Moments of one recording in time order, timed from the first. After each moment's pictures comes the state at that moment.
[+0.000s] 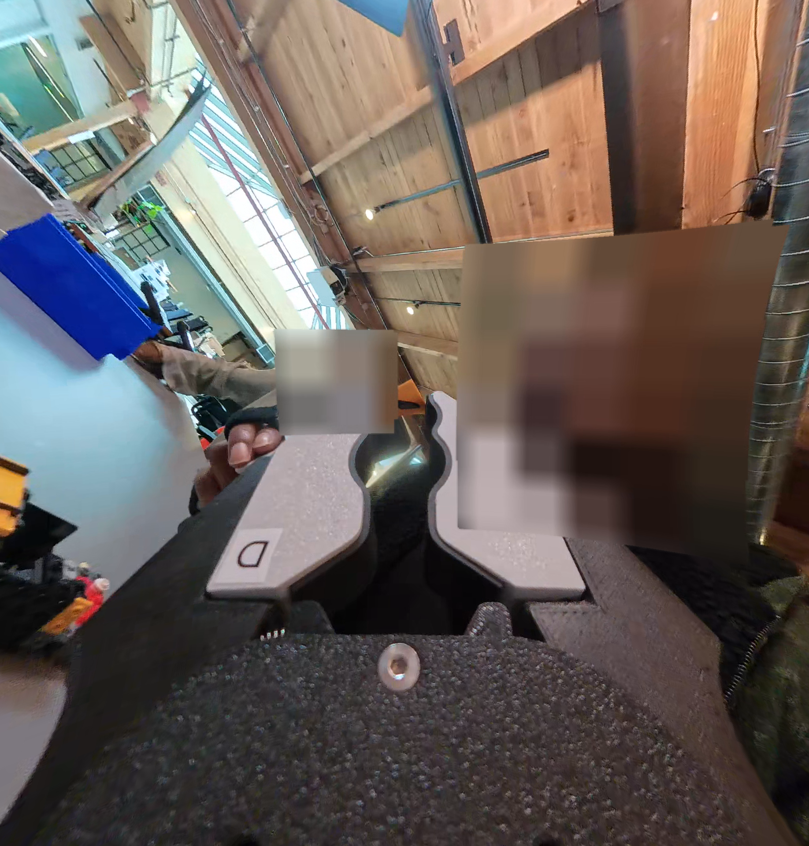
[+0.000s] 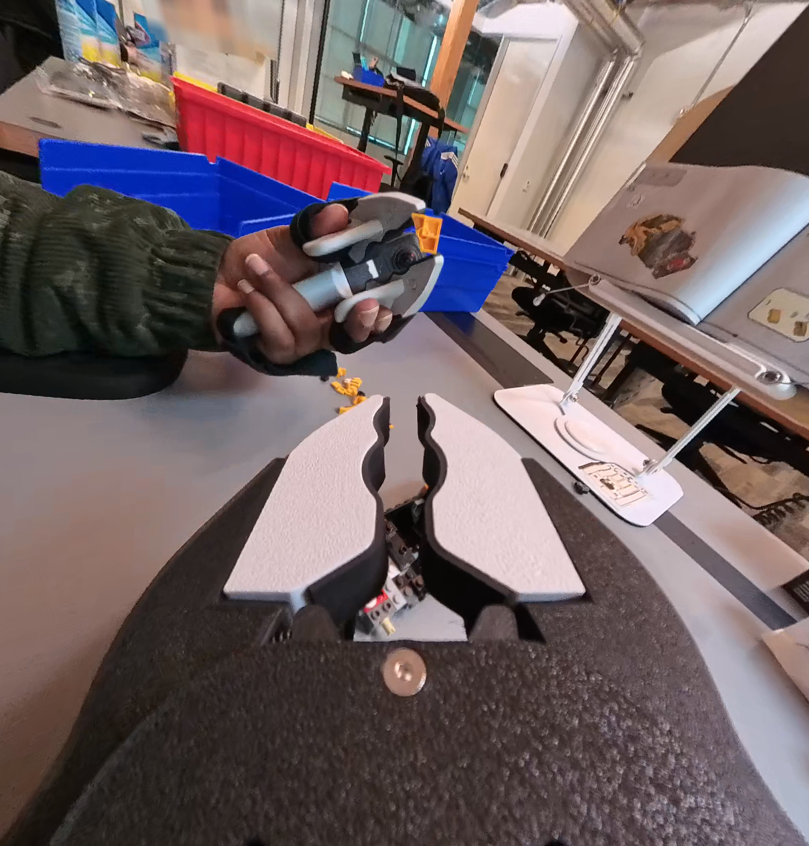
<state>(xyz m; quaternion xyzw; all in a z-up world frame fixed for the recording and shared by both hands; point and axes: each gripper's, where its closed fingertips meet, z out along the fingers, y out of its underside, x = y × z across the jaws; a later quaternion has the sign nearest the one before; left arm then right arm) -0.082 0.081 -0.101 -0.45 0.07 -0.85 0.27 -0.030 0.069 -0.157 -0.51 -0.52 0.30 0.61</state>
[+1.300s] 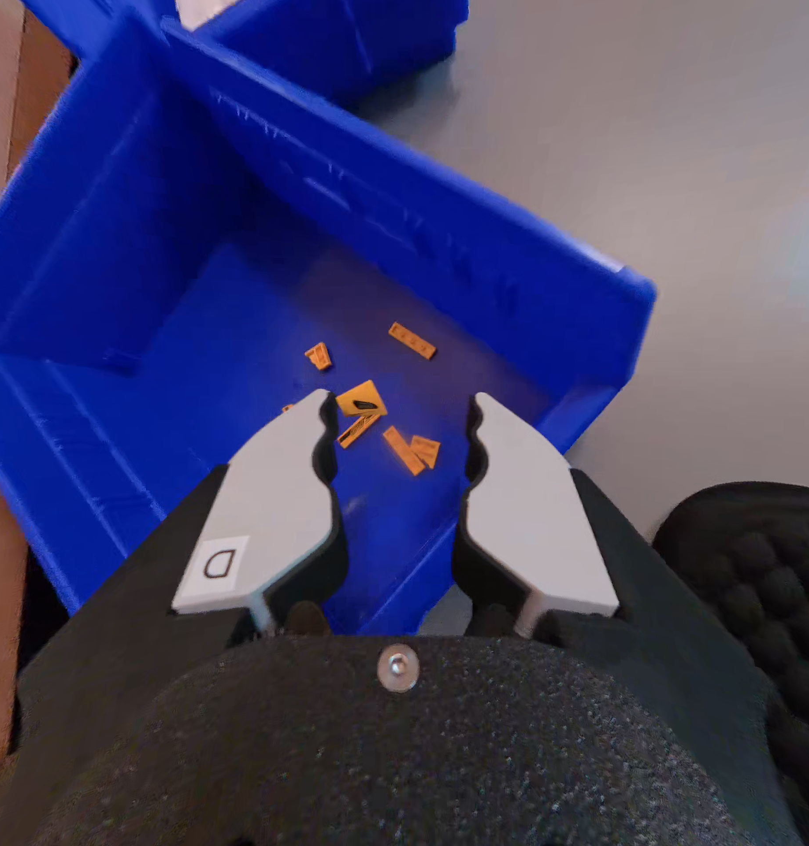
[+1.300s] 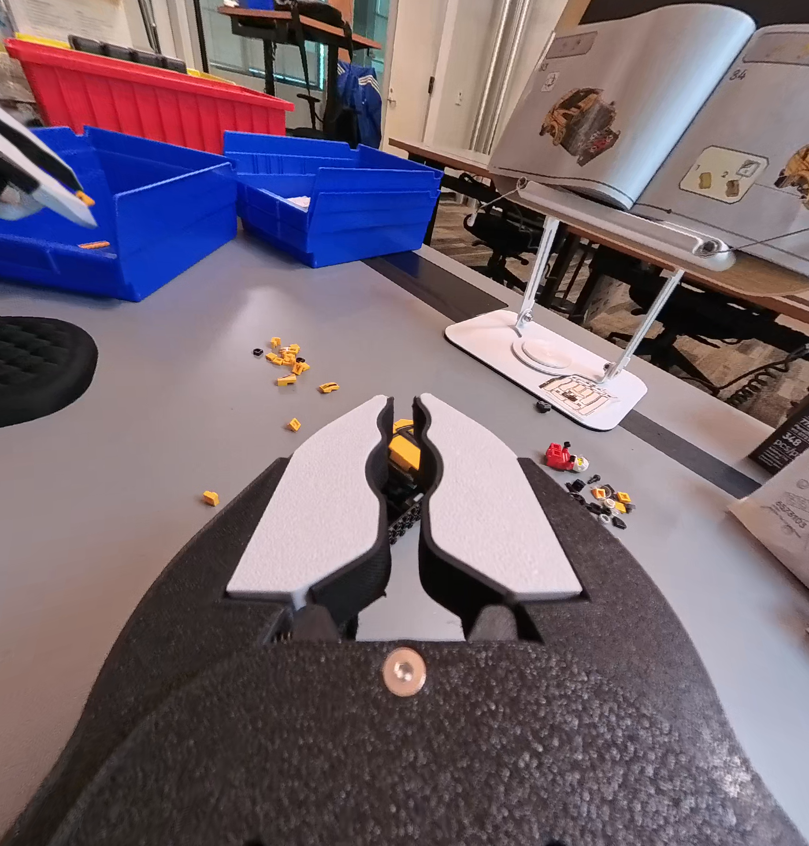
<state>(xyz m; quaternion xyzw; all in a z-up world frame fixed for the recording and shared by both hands) -0.399 -0.040 -0.222 -0.93 -0.04 0.17 0.32 -0.006 0.112 -0.170 -0.61 -0.45 0.28 0.59</state>
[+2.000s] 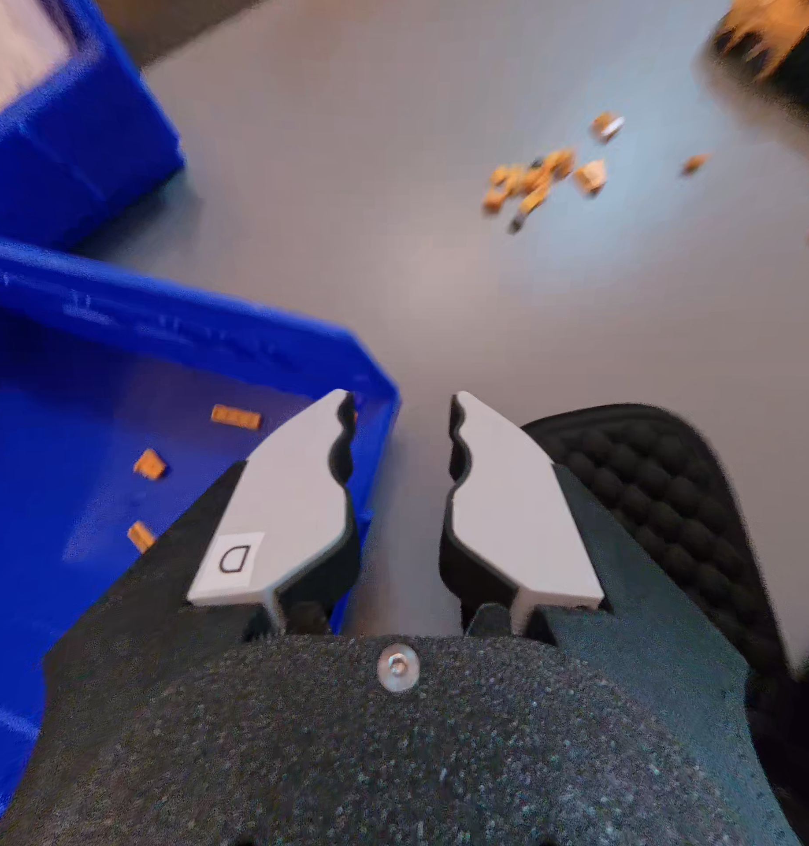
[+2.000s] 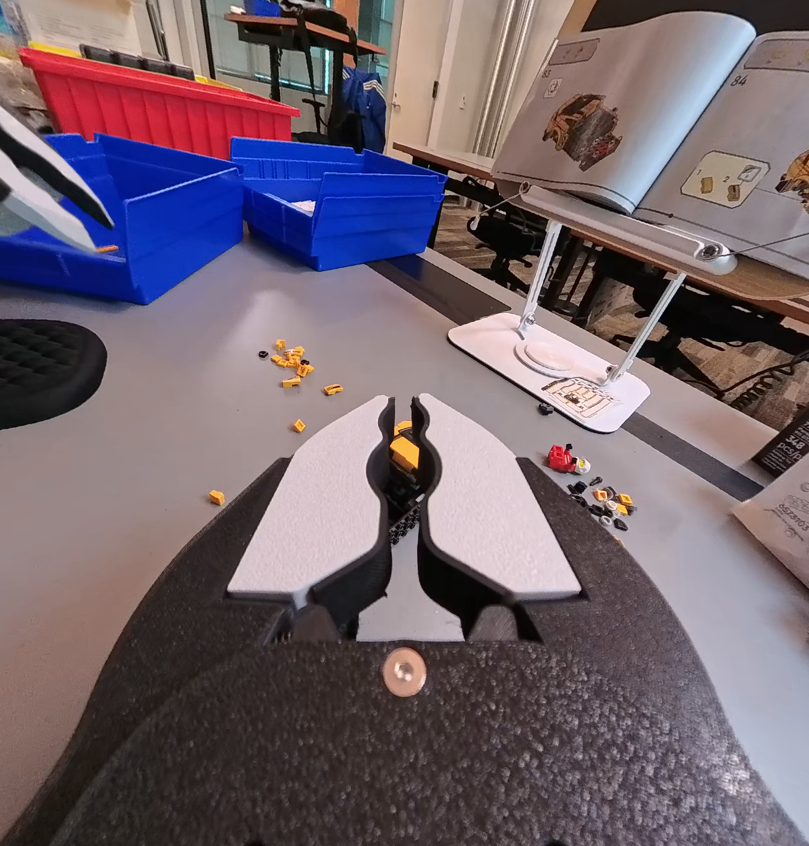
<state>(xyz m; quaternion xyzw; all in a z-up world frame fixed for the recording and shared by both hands) -0.308 -0.026 -0.213 -0.93 0.13 0.00 0.36 0.005 0.107 -0.167 -0.61 -0.45 0.29 0.59</state>
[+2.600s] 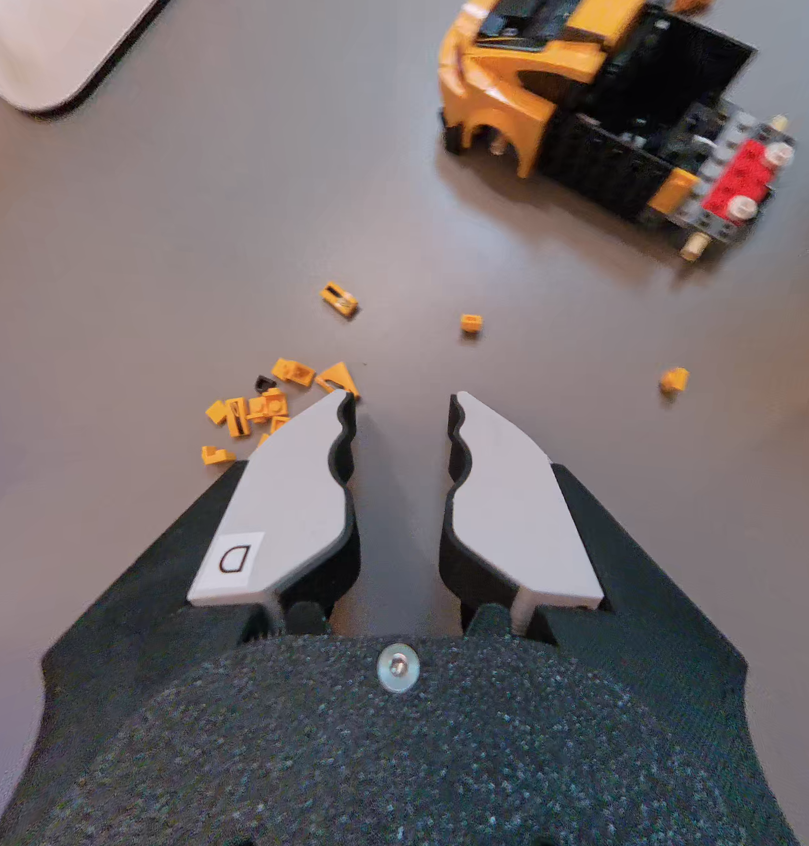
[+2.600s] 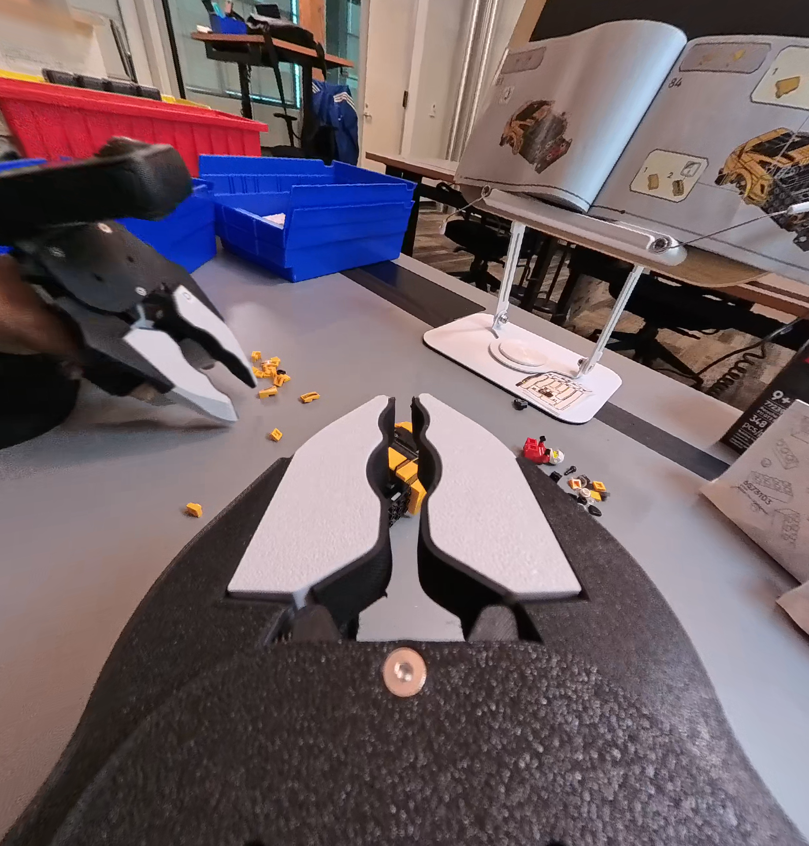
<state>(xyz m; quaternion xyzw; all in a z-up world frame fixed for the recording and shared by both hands) -0.145 0.079 -0.282 -0.90 0.27 -0.05 0.33 0.019 0.118 -0.161 -0.62 -0.42 0.29 0.60</state>
